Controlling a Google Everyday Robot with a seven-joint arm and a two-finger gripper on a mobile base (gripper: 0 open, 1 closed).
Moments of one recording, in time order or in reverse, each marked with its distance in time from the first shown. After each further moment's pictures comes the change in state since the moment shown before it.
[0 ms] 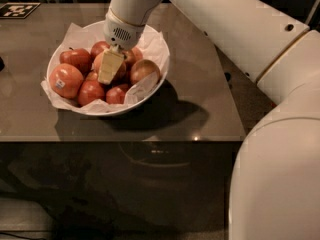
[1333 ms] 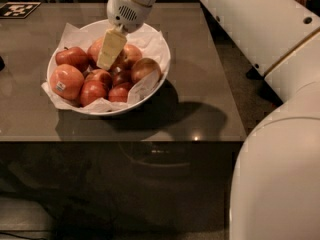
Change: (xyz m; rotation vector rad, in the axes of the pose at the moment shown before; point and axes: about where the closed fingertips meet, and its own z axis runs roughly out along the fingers) arm -0.015 -0.008 -0.044 0.028 -0.087 0.006
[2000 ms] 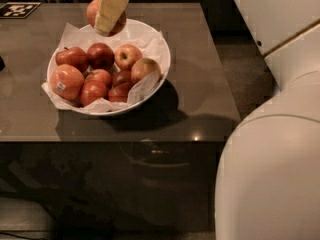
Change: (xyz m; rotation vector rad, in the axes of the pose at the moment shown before) arm -0.033 -0.003 -0.078 0.083 -0.022 -0.056
